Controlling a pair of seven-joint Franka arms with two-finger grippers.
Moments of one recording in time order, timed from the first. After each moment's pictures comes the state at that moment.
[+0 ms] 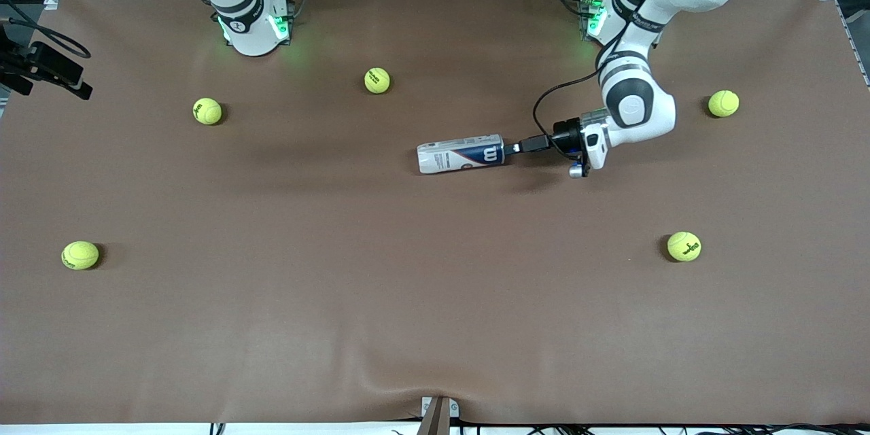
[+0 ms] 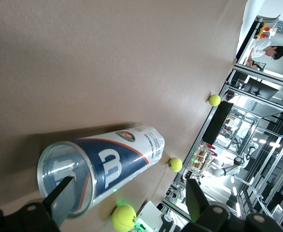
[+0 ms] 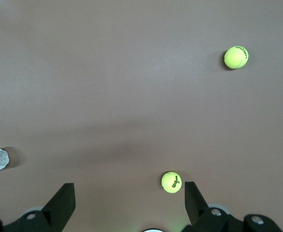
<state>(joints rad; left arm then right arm) -0.05 0.36 -0.35 -2.41 -1.75 2.24 0.74 0.00 -0.11 -0.06 -1.59 0.02 1.46 0.05</state>
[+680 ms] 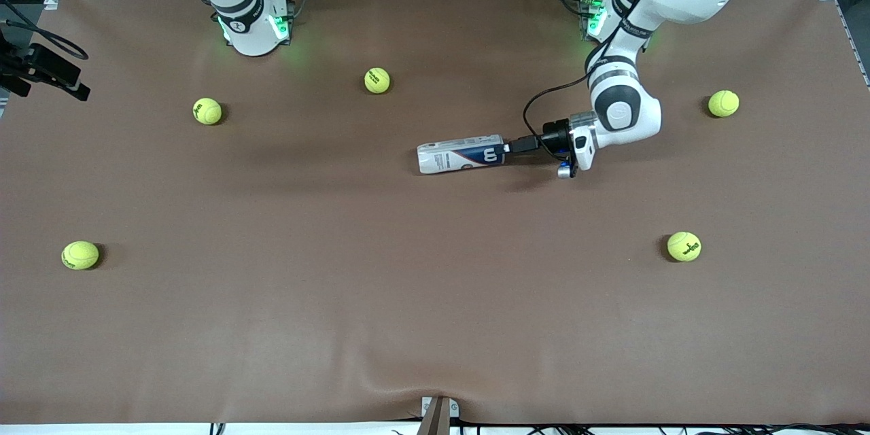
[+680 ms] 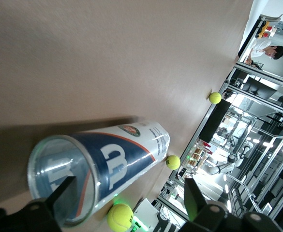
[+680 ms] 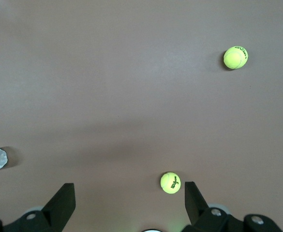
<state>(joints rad) -0.07 0.41 -0.37 -2.39 -1.80 2.24 0.75 0.00 -0.11 -0.07 -1.60 0.02 1.47 0.04</state>
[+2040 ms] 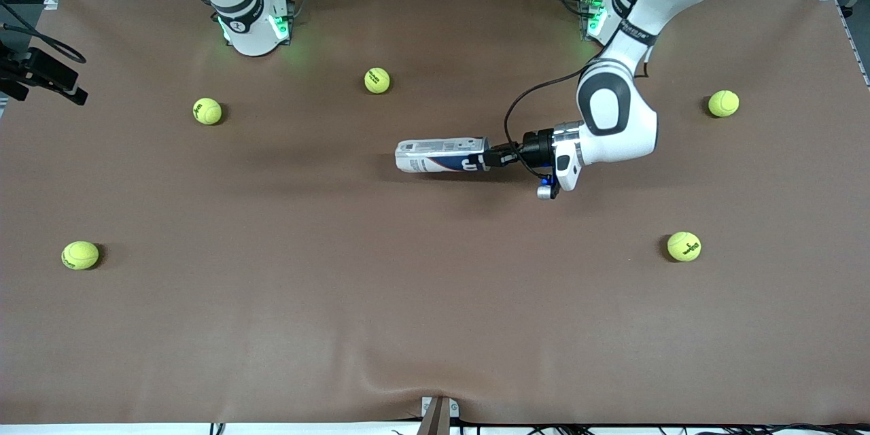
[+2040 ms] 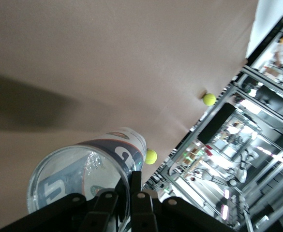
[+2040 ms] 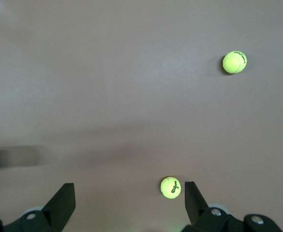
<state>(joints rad) -0.14 0.31 -0.38 -2.11 -1.40 2.28 0.00 0.01 -0.10 -0.08 -1.59 0.02 1.49 0.04</state>
